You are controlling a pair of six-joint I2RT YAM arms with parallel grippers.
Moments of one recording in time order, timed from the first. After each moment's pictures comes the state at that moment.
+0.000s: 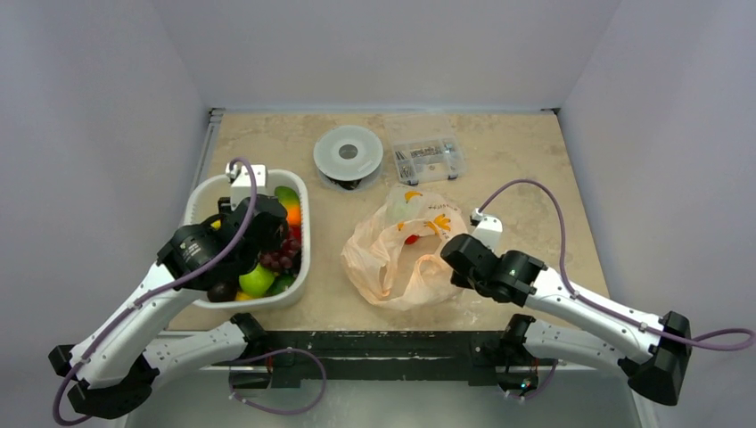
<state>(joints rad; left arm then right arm) -0.81 0.90 1.26 -1.27 -0.76 -0.58 0.96 0.90 0.73 -0.91 0.53 1.04</state>
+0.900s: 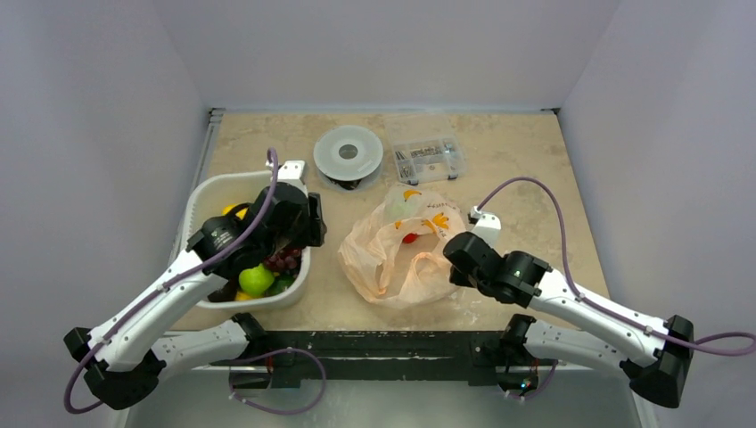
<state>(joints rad) -0.80 0.96 1.20 -0.97 -0.34 -0.61 0.96 0.89 0.74 -0.88 0.50 0.99</state>
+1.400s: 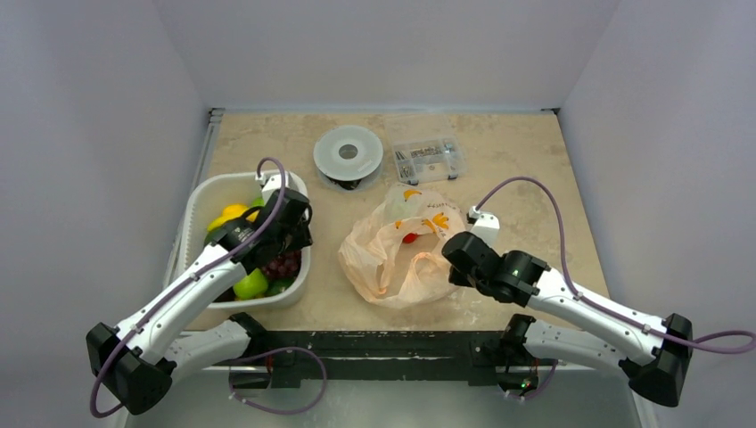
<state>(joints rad) -0.62 1.01 0.94 -0.86 -0.40 -0.72 0.96 0.89 0.74 -0.87 0.50 0.98</state>
